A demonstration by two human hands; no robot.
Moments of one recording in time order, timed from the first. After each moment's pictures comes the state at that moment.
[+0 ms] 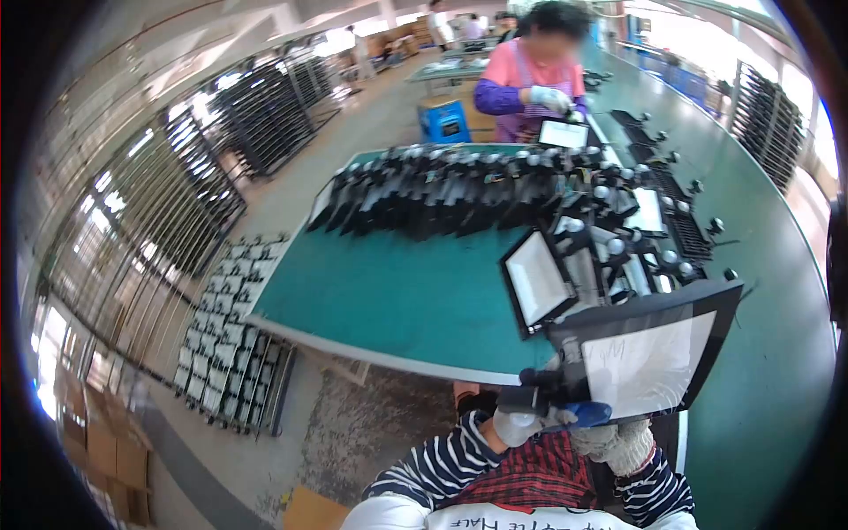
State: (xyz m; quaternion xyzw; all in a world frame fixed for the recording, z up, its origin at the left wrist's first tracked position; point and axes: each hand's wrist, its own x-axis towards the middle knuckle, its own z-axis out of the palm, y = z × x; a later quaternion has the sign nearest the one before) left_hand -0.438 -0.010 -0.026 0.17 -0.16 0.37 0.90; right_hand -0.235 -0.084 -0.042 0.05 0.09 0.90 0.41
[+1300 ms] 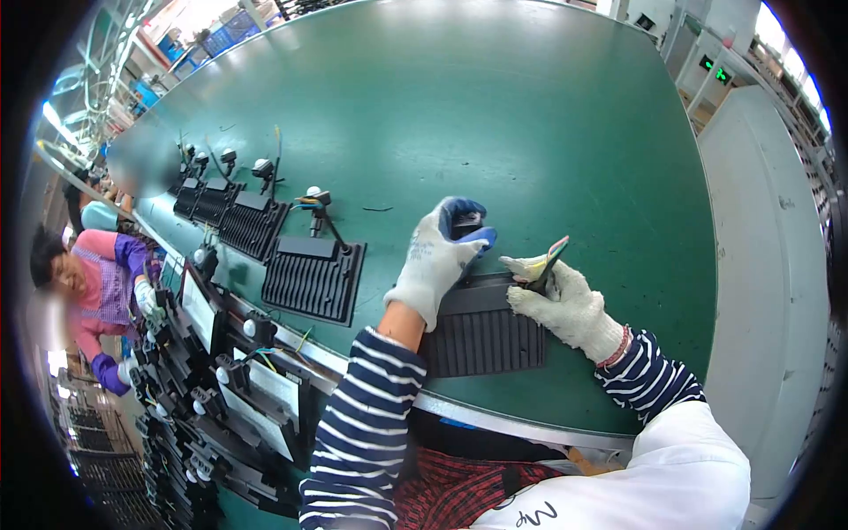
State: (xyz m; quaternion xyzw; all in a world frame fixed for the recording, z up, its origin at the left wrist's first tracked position) left_hand 0.063 -0.035 -0.003 0.78 0.01 -0.01 0.62; right_hand 0.024 -0.247 -0.022 -0.73 -0.17 0.12 0.65
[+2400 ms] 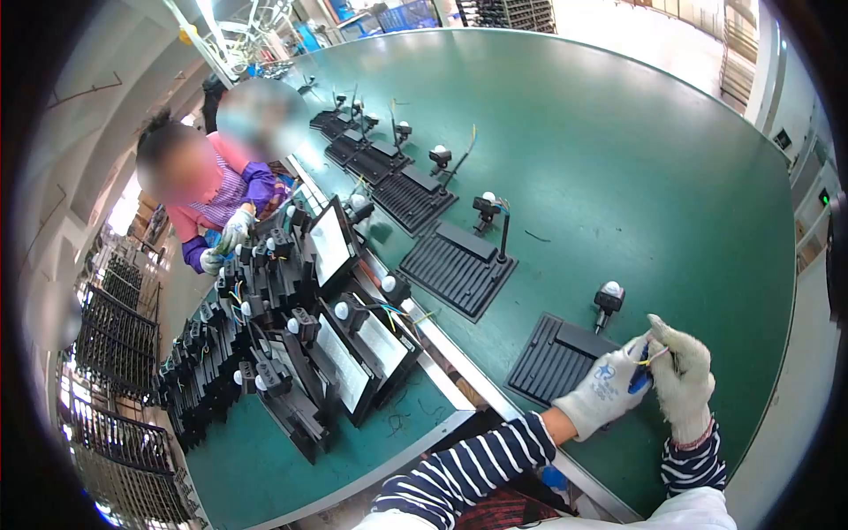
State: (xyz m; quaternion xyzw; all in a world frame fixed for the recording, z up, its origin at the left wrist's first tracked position) left_hand -0.021 -0.124 -0.042 0.82 -0.09 0.12 0.55; right_hand 0.019 -0.255 0.006 -0.79 -0.30 -0.12 0.53
